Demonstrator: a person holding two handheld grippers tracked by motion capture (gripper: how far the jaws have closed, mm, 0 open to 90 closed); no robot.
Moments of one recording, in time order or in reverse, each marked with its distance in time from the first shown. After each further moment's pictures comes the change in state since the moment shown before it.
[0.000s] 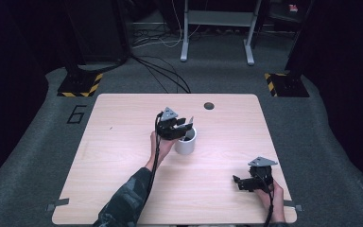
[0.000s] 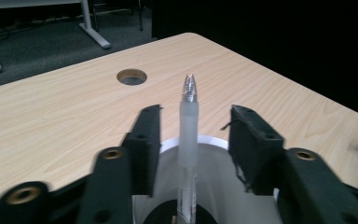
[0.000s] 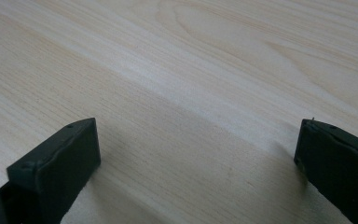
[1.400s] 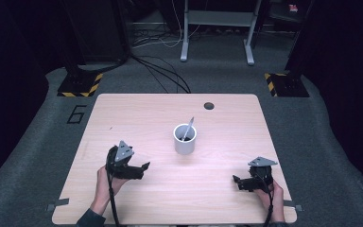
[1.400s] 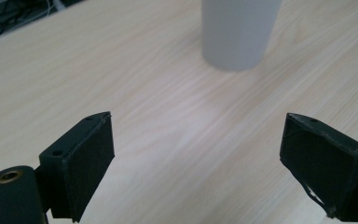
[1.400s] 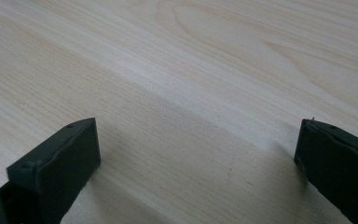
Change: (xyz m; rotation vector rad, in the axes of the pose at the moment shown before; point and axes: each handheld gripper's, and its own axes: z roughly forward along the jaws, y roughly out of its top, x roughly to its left) left arm -0.006 -0.080 -0.173 0.248 0.222 0.135; right arm 0.000 0.000 0.001 -0.007 -0.003 0.001
